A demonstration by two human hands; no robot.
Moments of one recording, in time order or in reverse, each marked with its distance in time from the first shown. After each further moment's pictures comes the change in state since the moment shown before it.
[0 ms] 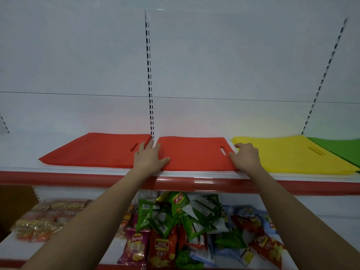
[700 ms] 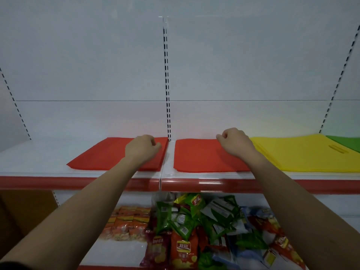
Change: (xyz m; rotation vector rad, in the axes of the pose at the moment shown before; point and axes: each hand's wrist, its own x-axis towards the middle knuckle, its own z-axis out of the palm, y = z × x) left_hand 0.004 -0.070 -0.071 -0.030 0.196 -0.036; right_hand -0.023 -0.117 0.000 0.031 -0.007 -0.192
